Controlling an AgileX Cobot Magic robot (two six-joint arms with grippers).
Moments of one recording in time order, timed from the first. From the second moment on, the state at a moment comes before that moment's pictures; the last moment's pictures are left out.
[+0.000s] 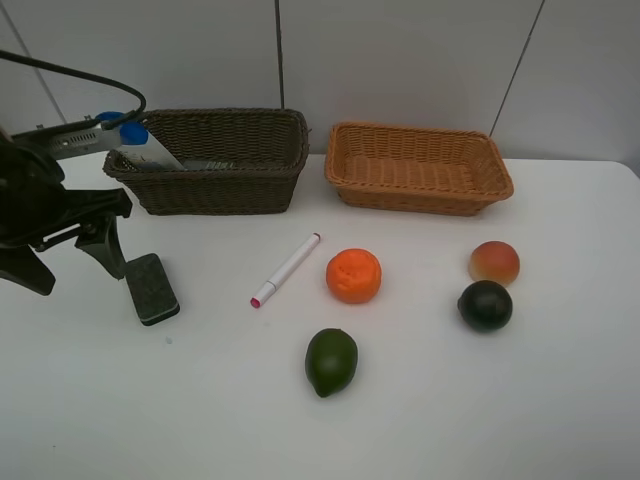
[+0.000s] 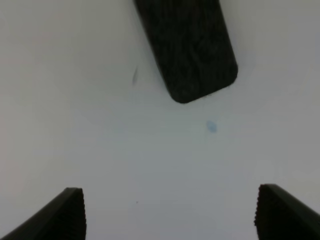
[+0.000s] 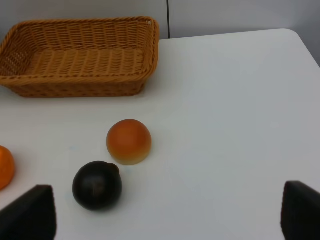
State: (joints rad) left arm -0.17 1.55 -0.87 -0.18 0.85 -0.26; right arm -0.07 0.00 -0.51 0.00 1.06 0.01
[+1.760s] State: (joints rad) left arm -0.17 1.76 -1.03 -0.35 0.60 -0.13; right arm -0.07 0.00 -0.51 0.00 1.06 0.01
